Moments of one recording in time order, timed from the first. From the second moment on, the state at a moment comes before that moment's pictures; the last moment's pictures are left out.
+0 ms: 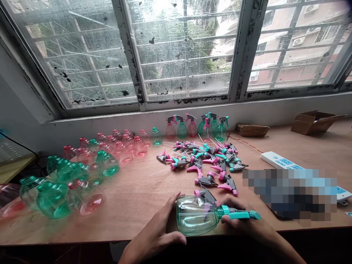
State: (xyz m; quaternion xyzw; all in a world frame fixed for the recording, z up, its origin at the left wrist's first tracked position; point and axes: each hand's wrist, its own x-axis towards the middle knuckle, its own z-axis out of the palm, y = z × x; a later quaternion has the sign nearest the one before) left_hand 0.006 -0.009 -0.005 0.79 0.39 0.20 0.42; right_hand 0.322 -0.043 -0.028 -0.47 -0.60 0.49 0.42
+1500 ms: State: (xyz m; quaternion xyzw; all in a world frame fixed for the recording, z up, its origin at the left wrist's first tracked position) left_hand 0.001 -0.008 -0.008 0.81 0.34 0.22 0.43; right_hand 0.324 -0.044 -0.021 -0.44 -0.63 0.50 0.41
